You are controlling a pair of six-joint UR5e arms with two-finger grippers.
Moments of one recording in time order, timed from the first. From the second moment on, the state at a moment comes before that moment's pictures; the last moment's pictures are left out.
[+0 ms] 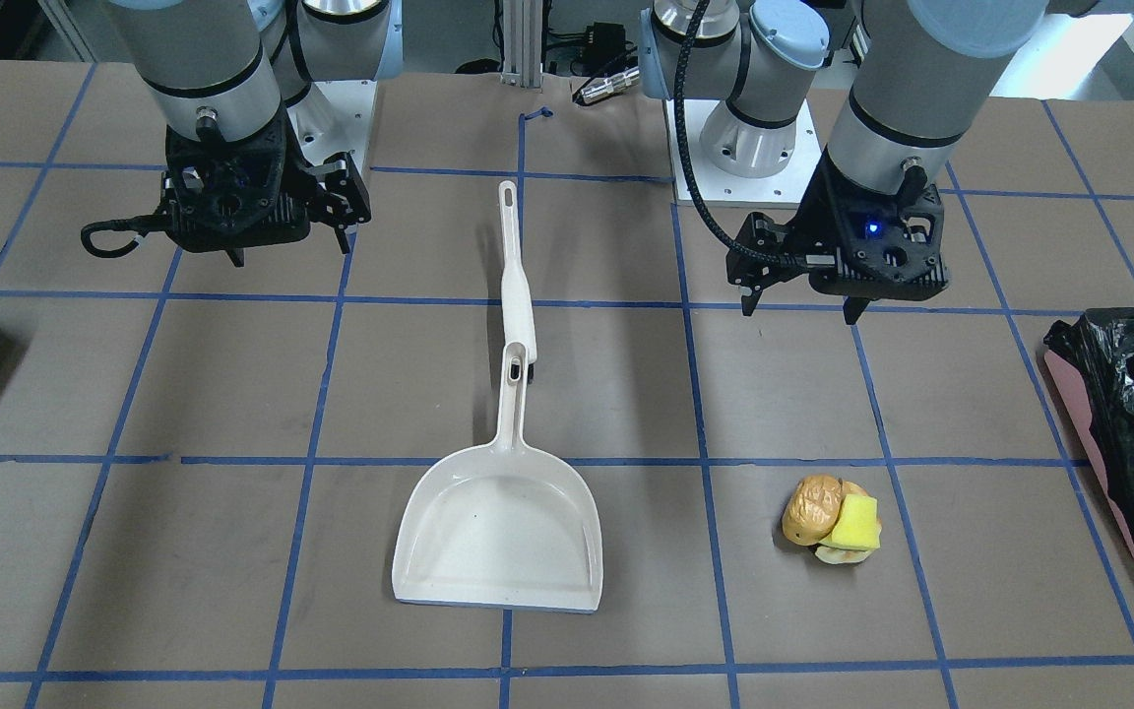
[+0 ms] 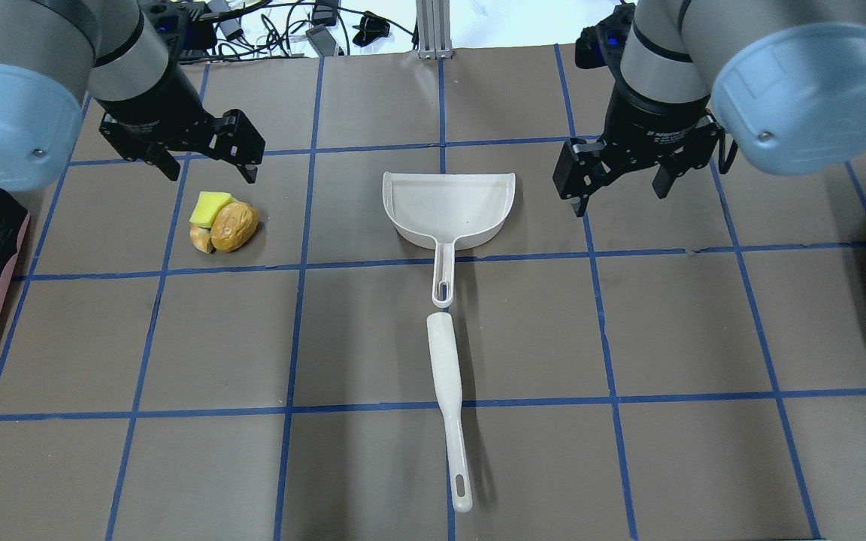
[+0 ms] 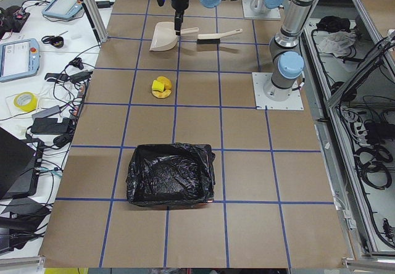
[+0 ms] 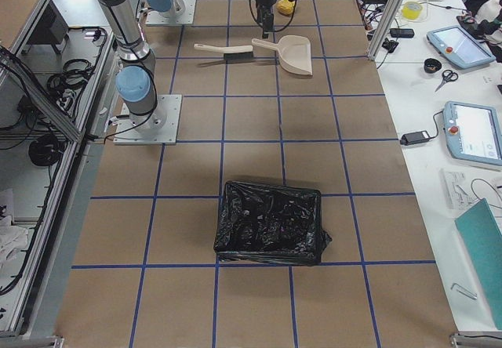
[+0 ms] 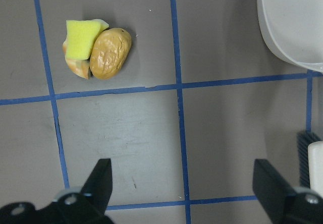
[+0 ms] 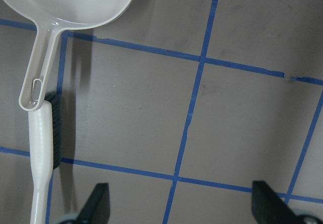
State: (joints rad) left arm -1.55 -1.61 -1.61 -1.42 1.58 0.10; right arm 1.67 -1.55 1.60 -1.56 -1.59 -0.09
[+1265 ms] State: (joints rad) left arm -1.63 -1.90 -1.40 -1.27 1.51 0.09; right arm 1.68 -1.67 1.69 -1.35 -1.50 -0.02
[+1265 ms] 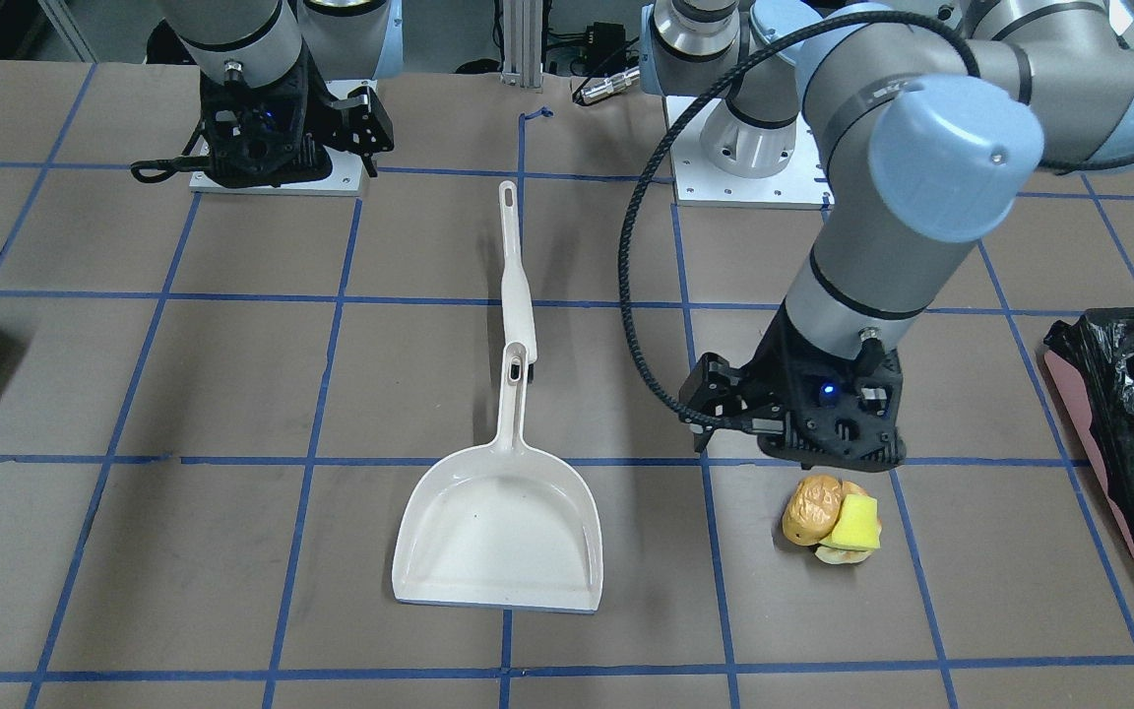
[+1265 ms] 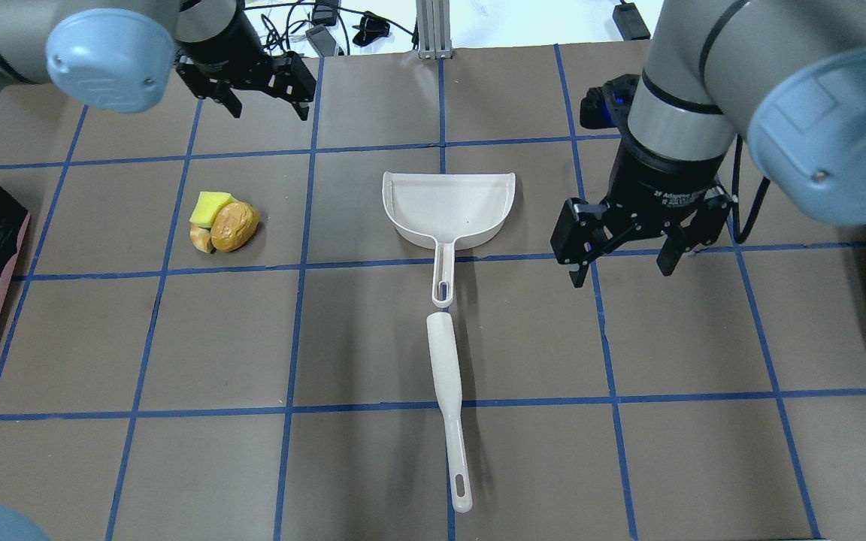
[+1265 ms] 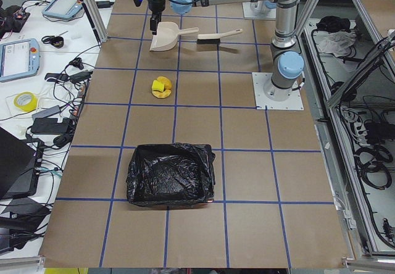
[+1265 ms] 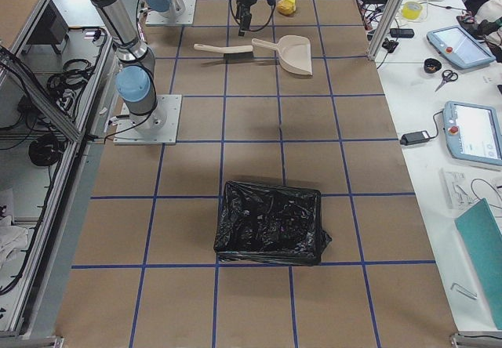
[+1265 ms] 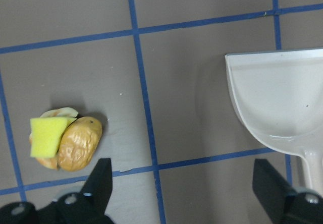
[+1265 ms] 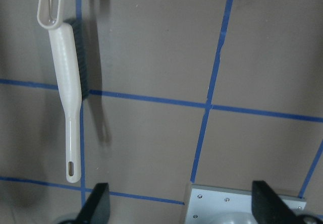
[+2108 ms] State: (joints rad) left arm -1.86 -2.08 -1.38 -1.14 1.50 -0.10; right arm 1.99 -1.69 2.04 -1.76 -1.49 0.22
